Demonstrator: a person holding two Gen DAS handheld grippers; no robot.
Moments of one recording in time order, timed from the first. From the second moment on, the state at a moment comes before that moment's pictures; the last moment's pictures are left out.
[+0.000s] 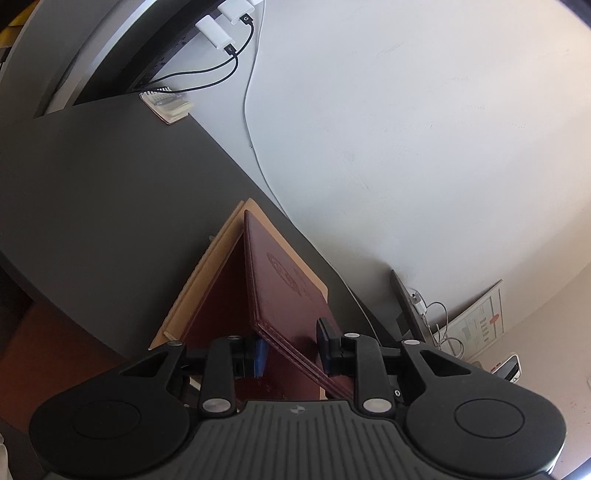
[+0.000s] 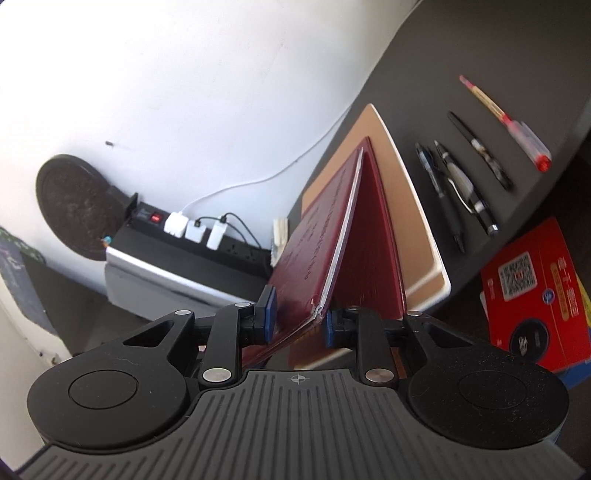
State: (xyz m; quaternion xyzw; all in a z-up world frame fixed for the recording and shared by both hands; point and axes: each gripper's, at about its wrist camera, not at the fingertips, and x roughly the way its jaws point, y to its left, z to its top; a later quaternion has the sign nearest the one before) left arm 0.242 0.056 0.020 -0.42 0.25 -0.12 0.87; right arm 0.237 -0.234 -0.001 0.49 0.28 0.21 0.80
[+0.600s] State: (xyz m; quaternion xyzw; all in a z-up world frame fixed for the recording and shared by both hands) left arm 0.142 0.079 0.021 -0.31 0.31 -0.05 0.90; right arm 0.183 -0.243 0.013 0.42 0.33 0.16 0.83
